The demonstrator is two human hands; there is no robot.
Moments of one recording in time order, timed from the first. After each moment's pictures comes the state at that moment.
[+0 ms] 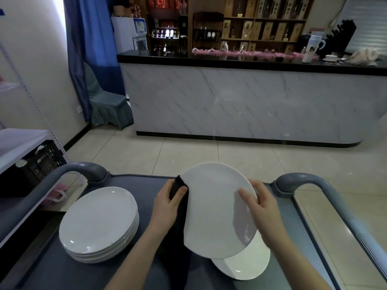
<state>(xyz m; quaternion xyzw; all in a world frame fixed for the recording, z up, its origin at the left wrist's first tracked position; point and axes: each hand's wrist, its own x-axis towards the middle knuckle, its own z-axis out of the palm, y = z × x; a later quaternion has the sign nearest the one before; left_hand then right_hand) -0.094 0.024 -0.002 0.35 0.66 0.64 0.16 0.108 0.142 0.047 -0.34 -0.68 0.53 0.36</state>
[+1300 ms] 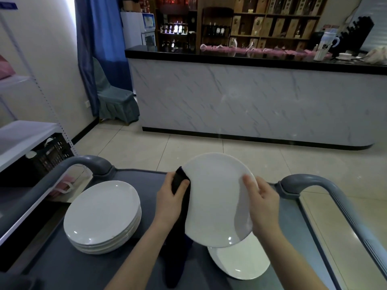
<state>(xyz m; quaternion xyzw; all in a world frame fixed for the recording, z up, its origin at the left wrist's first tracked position) -0.087 0.027 0.006 0.31 0.70 0.63 0.12 0.084 0.146 0.042 -0.38 -0.62 0.52 0.44</state>
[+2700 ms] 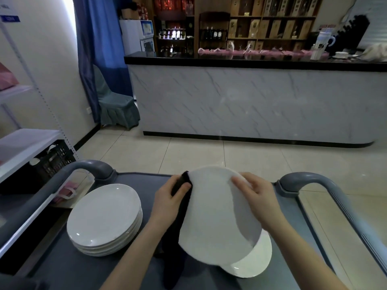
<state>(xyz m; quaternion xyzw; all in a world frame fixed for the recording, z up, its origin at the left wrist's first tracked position) -0.085 0.015 0.017 0.36 0.69 0.60 0.16 0.098 0.156 0.062 -0.30 -0.77 0.46 0.34</state>
